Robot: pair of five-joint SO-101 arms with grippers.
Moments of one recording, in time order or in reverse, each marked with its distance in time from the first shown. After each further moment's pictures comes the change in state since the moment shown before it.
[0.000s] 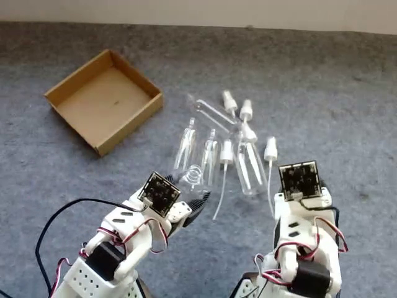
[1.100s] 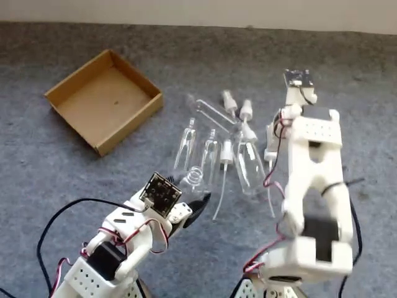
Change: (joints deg) left arm 0.5 0.1 1.1 0.0 0.0; right arm -7.6 104.5 -59.7 1.0 -19.3
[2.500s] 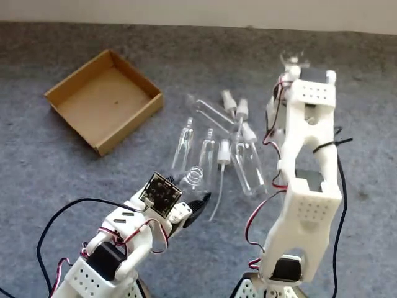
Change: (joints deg) left arm 0.0 -0.1 0.1 -0.3 -0.1; right arm -1.5 27.1 -47.1 25.7 0.0
